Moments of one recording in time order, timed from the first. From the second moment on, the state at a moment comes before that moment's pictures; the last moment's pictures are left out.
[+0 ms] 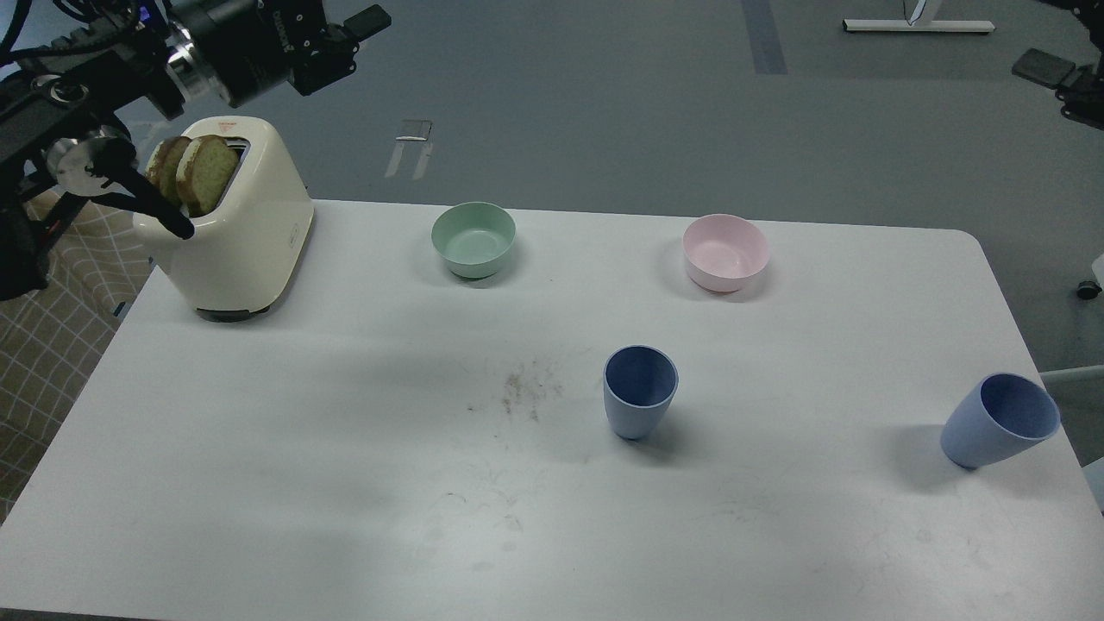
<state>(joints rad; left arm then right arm) -1.04 0.68 -0.57 -0.95 0.52 -0.49 -0.33 1.24 -1.11 0.14 1.09 -0.76 0.49 0.48</state>
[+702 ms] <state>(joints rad) -0.95 0.54 -0.60 -0.96 0.54 -0.49 -0.33 0.98 -1.36 0.13 1.24 -1.35 0.49 0.48</state>
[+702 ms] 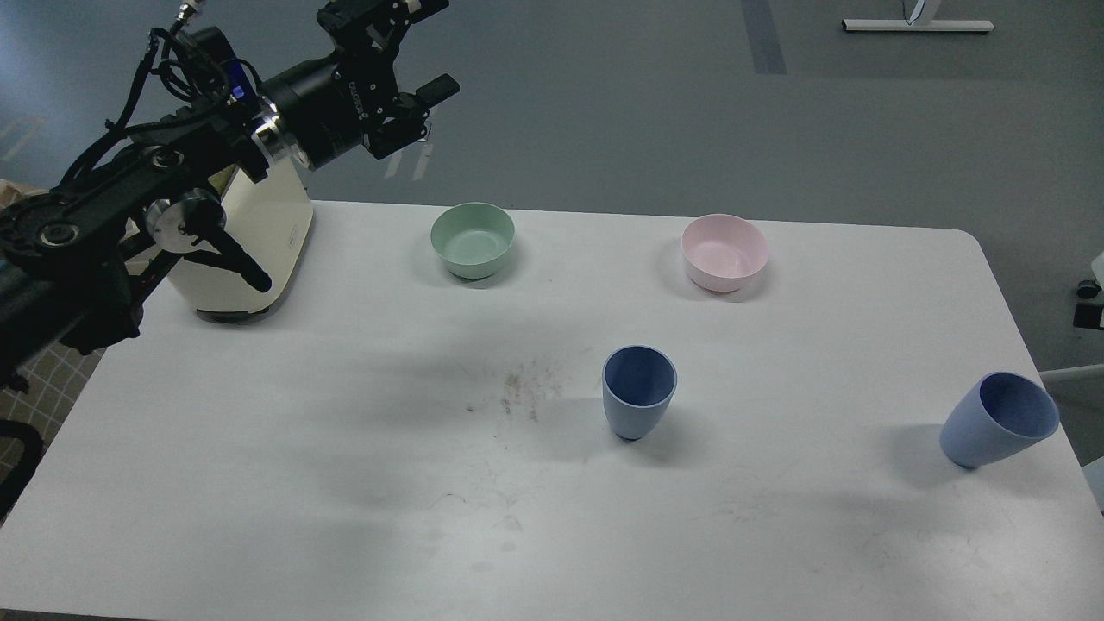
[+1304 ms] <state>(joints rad) -0.90 0.54 -0.61 -0.96 0.54 -0.49 -0.33 0.86 -1.27 0.13 1.15 -1.35 0.49 0.48</state>
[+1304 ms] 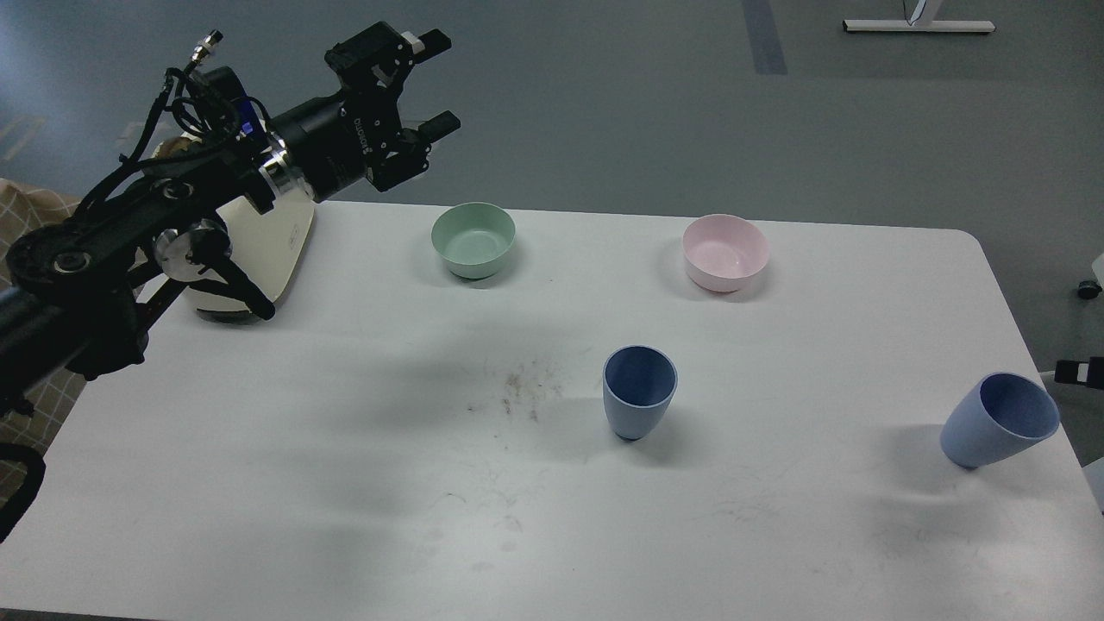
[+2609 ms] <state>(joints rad) -0.82 0.54 -0.66 -0.99 0.54 -0.49 -0.33 0.79 -1.11 0.13 1.03 -1.35 0.49 0.45</state>
